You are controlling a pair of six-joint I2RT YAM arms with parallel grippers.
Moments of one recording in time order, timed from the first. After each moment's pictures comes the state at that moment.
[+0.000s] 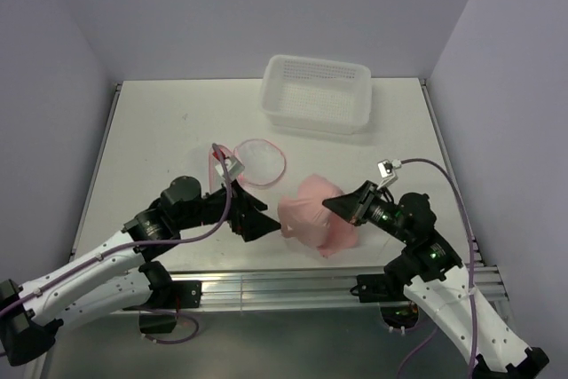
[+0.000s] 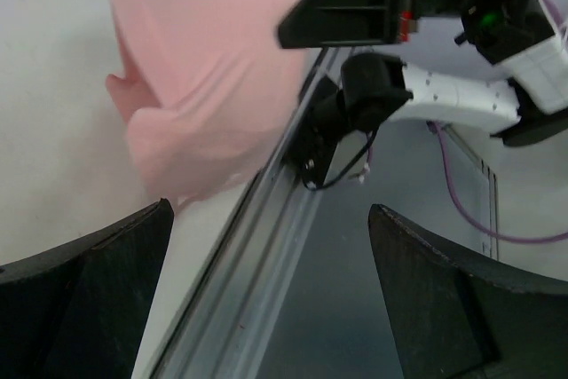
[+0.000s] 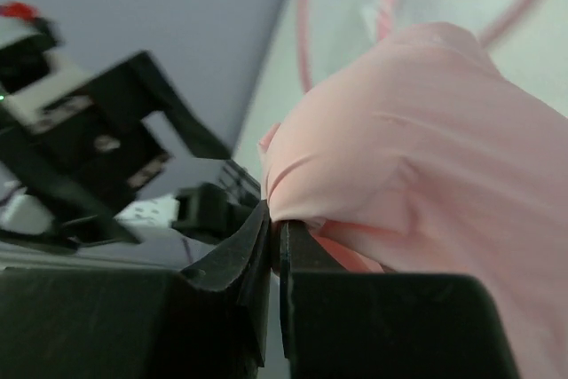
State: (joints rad) left arm -0.86 0.77 0.62 -0.03 0.40 -0.57; right arm 0.50 0.32 0.42 -0.20 -0.34 0.96
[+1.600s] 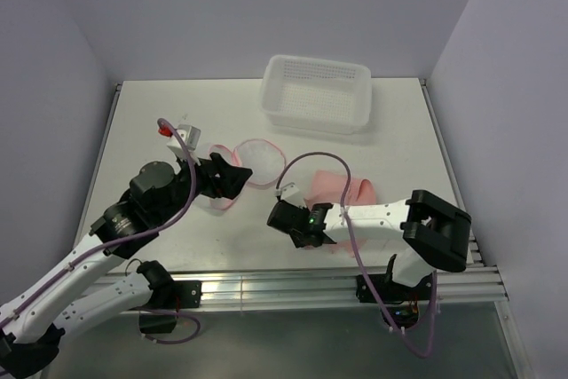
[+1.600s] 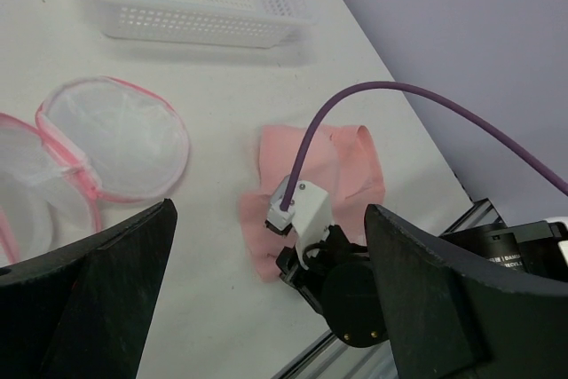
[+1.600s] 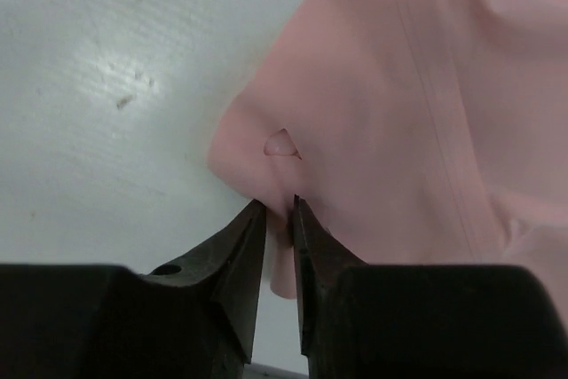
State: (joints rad) left arm -0.80 0.73 0.85 -0.31 -0.12 -0.54; right arm 1.17 1.51 0.78 -0.49 0.39 0.62
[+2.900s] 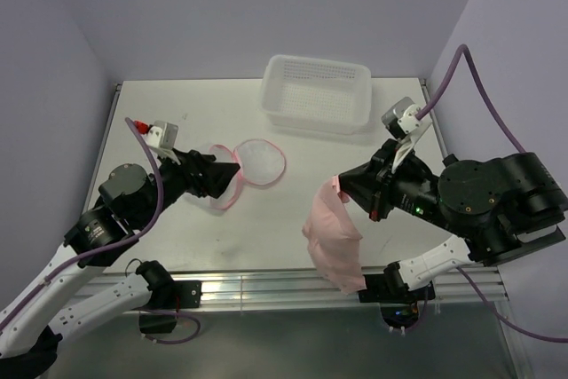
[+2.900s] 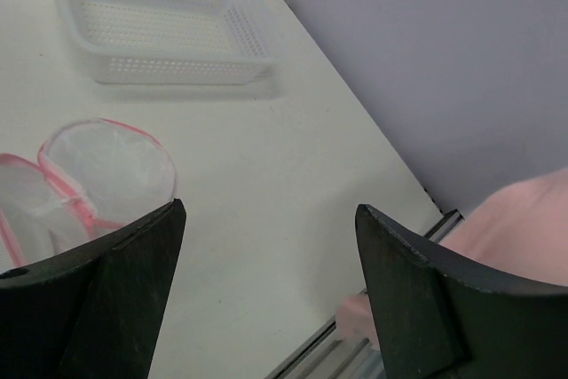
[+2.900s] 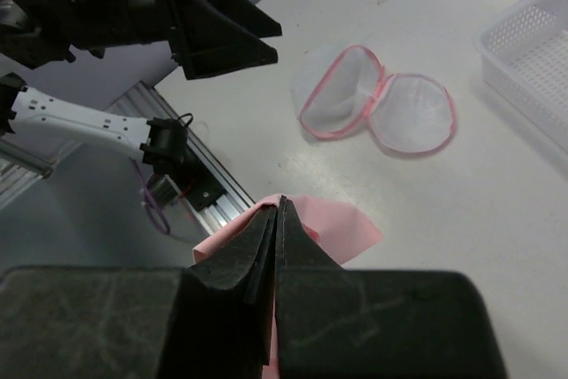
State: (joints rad) left arm -0.80 0.66 0.97 -0.38 -0.13 -0.51; right arm 1.77 1.17 2.11 -1.34 0.85 0.51
